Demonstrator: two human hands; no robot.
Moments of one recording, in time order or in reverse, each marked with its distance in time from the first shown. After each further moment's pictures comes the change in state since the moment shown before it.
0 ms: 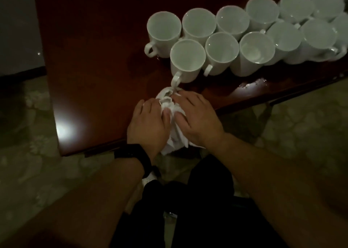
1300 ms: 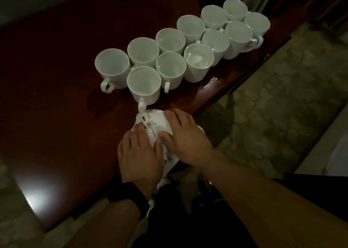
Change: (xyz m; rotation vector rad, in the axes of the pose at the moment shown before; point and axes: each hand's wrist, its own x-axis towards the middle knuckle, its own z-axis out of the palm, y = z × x) left_hand -0.003 0.010 -0.001 -0.055 -0.076 0.053; right_hand -0.023 -0.014 0.001 -0.035 -0.044 0.510
